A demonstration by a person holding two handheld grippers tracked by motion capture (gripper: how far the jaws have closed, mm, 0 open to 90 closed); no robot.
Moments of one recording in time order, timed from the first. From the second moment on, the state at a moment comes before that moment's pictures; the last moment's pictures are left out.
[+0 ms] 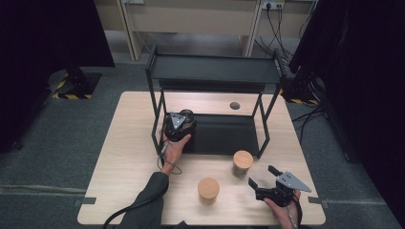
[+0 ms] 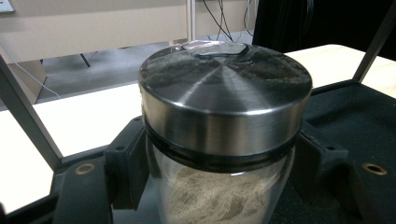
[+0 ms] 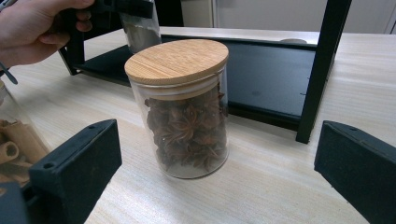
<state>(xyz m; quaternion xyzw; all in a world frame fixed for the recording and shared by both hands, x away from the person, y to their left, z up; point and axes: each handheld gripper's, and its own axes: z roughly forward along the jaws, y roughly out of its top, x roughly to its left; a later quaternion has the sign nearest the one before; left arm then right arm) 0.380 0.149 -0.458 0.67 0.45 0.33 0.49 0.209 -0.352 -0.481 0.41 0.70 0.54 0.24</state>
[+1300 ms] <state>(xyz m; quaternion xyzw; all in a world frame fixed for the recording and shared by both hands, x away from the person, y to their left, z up) 0.382 0.146 -0.468 0.67 0.46 0.33 0.49 0.209 -0.352 -0.481 0.41 0.70 0.54 0.24</state>
